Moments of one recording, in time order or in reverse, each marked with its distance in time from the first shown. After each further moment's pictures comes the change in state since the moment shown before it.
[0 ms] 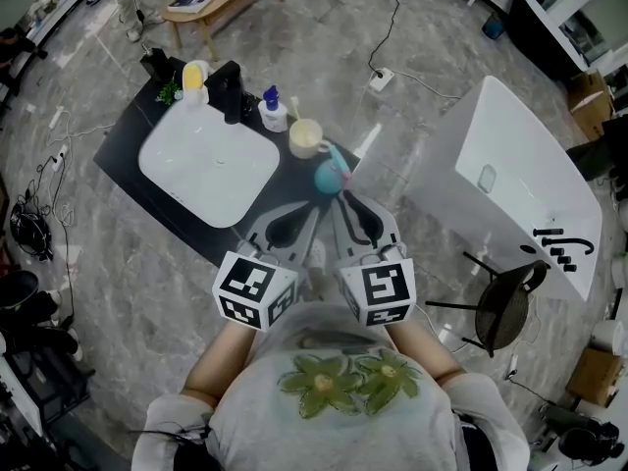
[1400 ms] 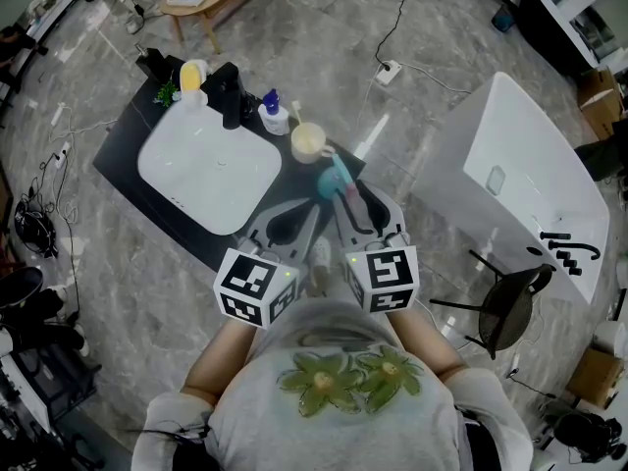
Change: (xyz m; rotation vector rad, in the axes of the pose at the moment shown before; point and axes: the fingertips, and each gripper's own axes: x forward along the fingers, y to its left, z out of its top) left arm 0.030 0.024 0.003 -0.002 0.048 0.019; right arm 0.042 -0.037 -0.018 0.044 0.063 -0.017
